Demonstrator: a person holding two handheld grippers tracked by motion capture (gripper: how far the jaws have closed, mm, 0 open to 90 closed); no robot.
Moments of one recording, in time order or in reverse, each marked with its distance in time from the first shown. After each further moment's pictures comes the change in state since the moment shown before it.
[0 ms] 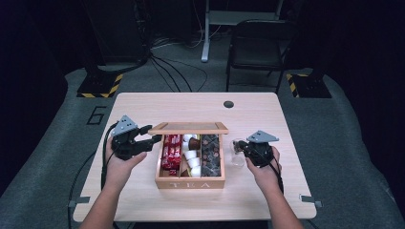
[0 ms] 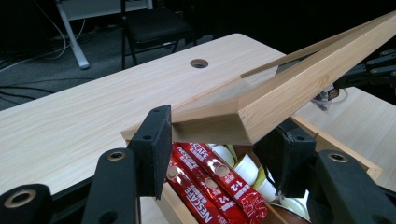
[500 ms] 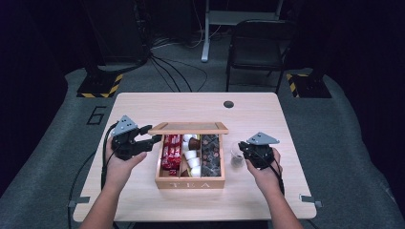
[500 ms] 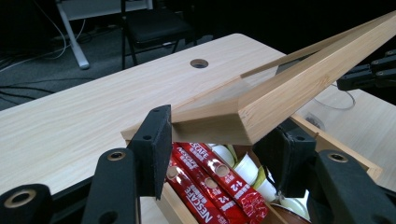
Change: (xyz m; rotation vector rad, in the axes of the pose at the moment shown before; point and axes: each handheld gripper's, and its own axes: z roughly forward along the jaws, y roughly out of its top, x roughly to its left) left arm 0.000 0.000 0.000 -0.001 0.001 0.000; right arm 0.003 -0.002 -0.005 -0.008 -0.006 -0.015
